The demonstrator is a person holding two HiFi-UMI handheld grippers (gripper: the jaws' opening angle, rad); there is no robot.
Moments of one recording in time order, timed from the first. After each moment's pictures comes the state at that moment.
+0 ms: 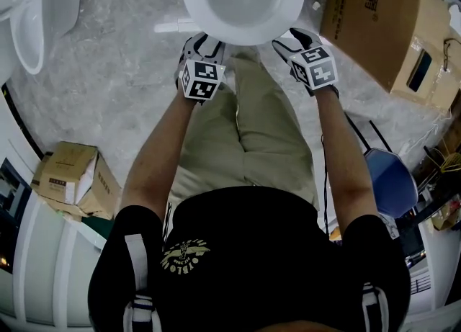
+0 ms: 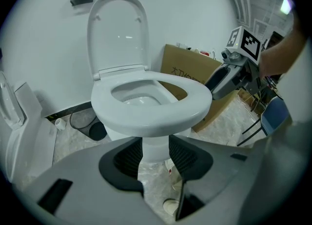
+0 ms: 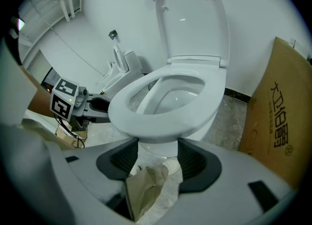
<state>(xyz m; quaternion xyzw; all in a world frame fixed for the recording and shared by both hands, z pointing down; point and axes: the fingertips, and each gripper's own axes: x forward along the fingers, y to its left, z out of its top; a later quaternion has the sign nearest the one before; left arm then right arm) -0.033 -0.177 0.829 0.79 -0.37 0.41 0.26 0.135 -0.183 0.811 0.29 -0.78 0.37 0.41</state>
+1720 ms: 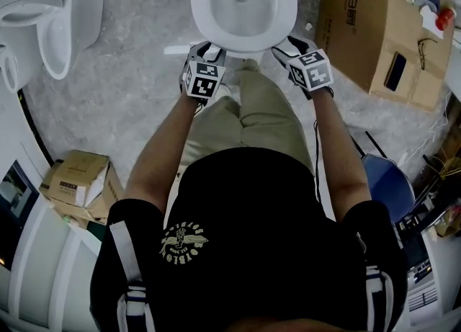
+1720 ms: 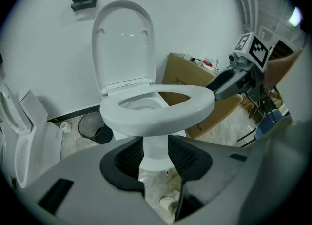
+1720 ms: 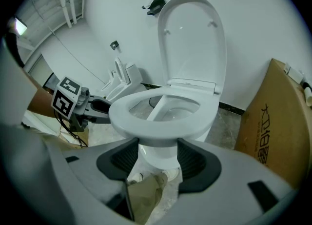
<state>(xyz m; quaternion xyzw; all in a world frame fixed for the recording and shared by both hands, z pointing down) -0.037 -0.227 0.721 0.78 -0.38 0.41 0.28 0.137 -0.234 0.697 0.31 -0.79 0.36 0.39</state>
